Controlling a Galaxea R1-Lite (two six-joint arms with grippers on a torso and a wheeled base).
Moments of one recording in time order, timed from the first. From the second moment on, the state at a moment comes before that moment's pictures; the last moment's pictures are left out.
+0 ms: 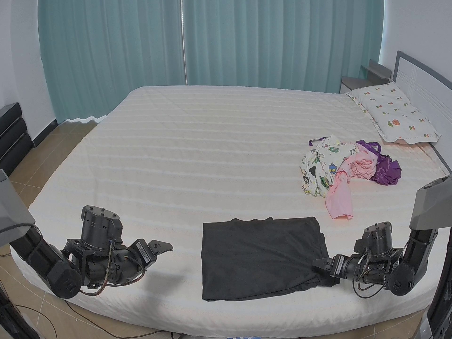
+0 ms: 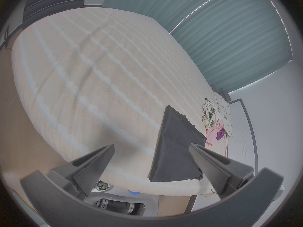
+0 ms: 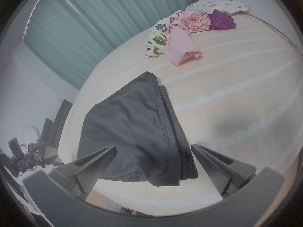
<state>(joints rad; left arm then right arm) -0.38 1.84 -0.39 -0.72 -0.08 -0.95 0.30 2.13 -0.24 -1.16 0.06 0.62</state>
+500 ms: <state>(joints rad) -0.39 1.83 -0.38 -0.72 -0.06 -0.95 0.28 2.06 -0.23 -1.20 0.06 0.88</state>
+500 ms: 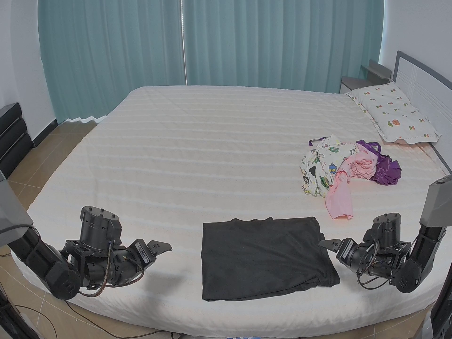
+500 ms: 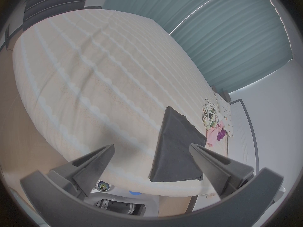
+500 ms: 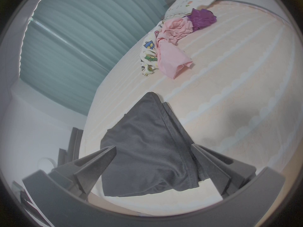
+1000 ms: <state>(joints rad) -0.40 1.89 -0.47 -0.72 -0.03 -0.89 0.27 2.05 -0.20 -1.22 0.06 0.92</state>
